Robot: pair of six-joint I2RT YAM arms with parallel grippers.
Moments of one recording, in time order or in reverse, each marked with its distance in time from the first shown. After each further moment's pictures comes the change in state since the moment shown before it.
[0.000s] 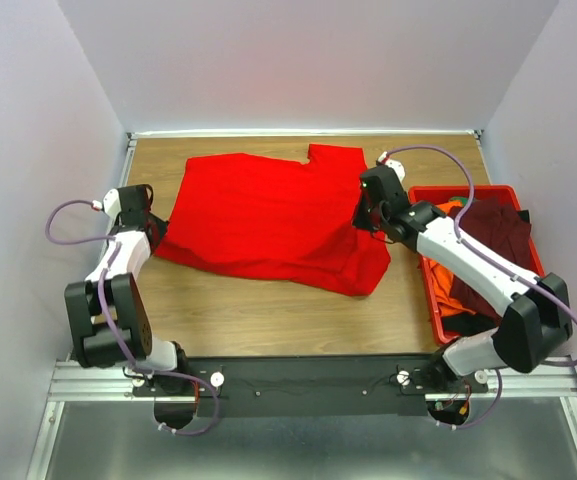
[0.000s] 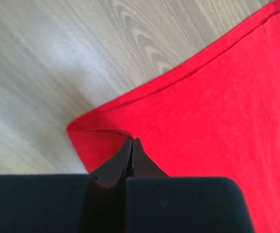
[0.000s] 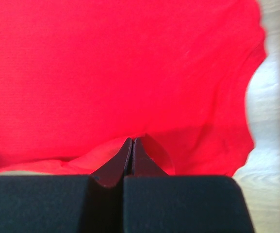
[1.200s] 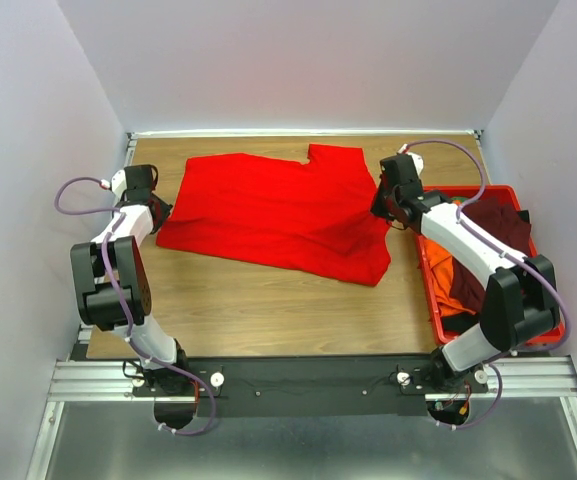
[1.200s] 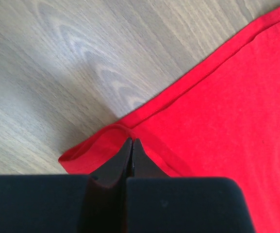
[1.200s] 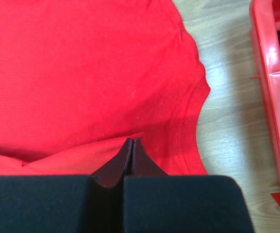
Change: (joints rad) left arm -0.024 0.263 0.234 -0.008 -0.006 0.042; right arm -0.212 0.127 0.020 0.075 -0.027 -0.082
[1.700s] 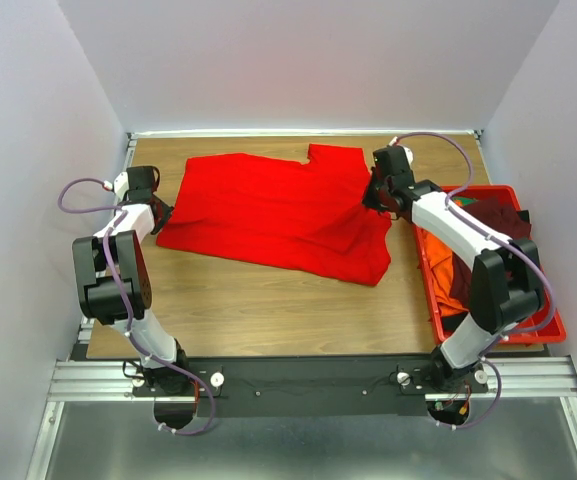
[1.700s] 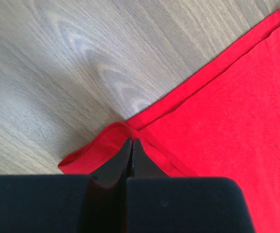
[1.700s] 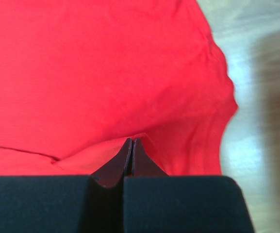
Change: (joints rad) left arm 0.000 0.048 0.011 0.003 0.000 0.008; right arm -0.008 0.106 0.079 0.029 -0.068 -0.001
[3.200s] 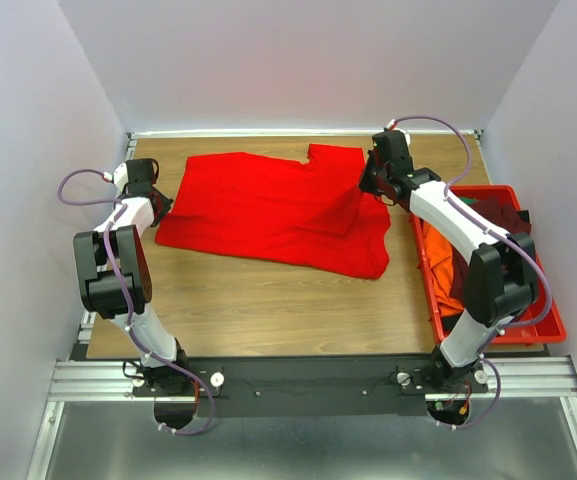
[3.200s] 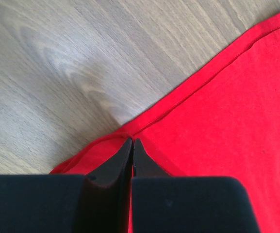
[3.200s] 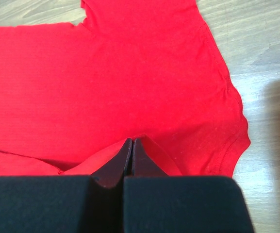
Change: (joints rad) left arm 0.000 0.044 0.074 0.003 0.000 0.023; right arm 0.000 0.065 0.145 0.020 -0.017 -0.033
